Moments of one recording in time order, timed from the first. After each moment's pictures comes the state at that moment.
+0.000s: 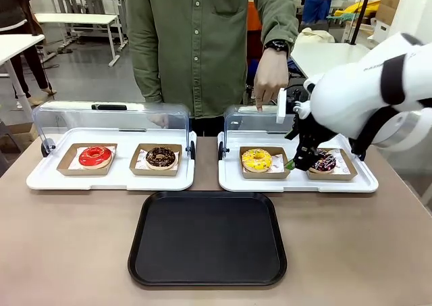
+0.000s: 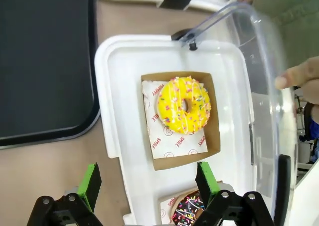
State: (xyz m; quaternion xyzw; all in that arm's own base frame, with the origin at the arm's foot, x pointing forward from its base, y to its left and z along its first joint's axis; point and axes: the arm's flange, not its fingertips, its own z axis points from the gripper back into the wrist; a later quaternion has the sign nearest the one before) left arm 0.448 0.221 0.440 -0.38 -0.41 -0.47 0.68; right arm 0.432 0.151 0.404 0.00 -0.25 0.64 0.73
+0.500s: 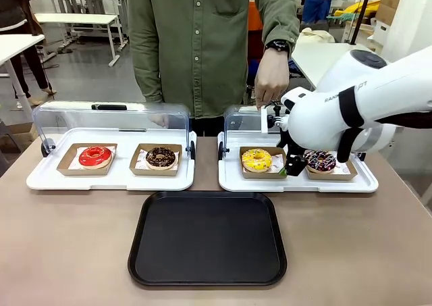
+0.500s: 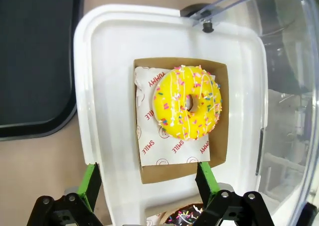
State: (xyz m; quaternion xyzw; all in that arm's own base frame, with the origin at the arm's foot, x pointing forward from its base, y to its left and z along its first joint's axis) left arm 0.448 0.221 0.440 -0.38 -0.41 -0.47 0.68; right arm 0.470 0.172 0.363 -0.04 -0.20 0.67 0.71
